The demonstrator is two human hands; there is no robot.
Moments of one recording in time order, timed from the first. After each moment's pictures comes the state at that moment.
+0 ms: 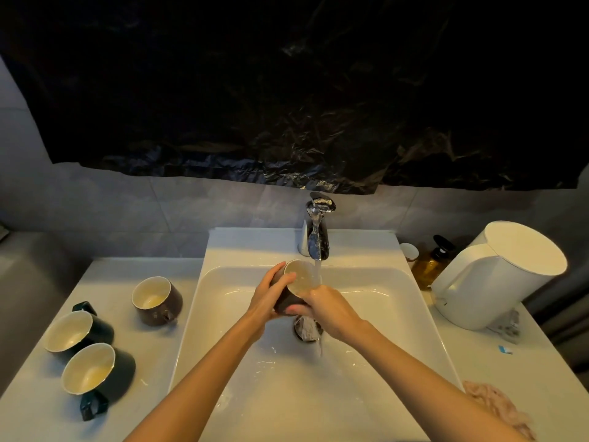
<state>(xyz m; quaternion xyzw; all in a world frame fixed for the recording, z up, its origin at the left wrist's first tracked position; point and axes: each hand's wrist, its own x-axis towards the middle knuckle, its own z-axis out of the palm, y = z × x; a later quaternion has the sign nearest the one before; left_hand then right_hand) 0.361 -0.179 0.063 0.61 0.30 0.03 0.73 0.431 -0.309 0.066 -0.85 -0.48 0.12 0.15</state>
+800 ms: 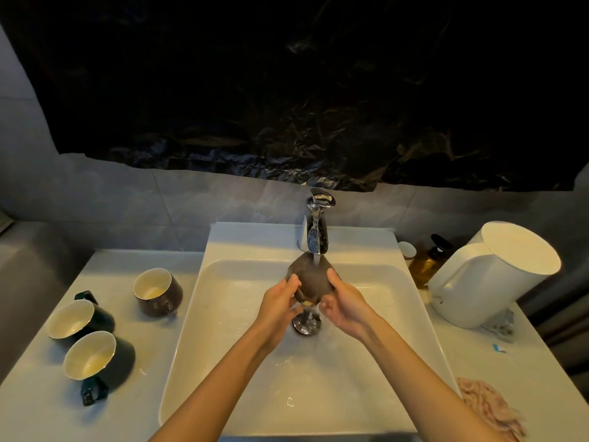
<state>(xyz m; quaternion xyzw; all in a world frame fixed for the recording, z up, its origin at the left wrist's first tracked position) 0.347 -0.218 0.068 0.53 0.27 0.06 0.80 0.424 -0.334 0.085 -0.49 0.10 0.42 0.76</state>
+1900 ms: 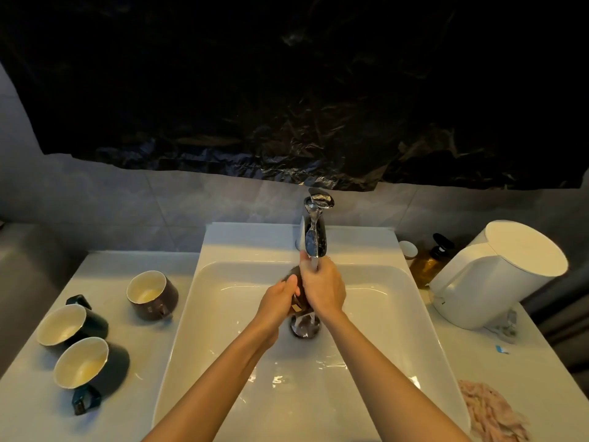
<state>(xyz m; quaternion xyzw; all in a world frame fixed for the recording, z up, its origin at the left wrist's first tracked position) 0.362 -0.211 0.065 0.64 0.32 0.04 0.70 0.439 -0.278 0.061 -0.90 -0.07 0.07 0.43</state>
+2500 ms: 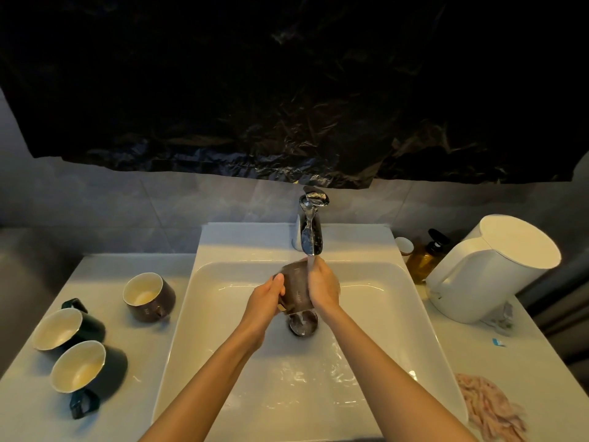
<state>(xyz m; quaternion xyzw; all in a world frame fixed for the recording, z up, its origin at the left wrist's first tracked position) 0.352 -0.201 0.063 0.65 0.33 0.08 0.68 0.440 -0.280 0.056 -0.86 -0.05 0.13 0.50</state>
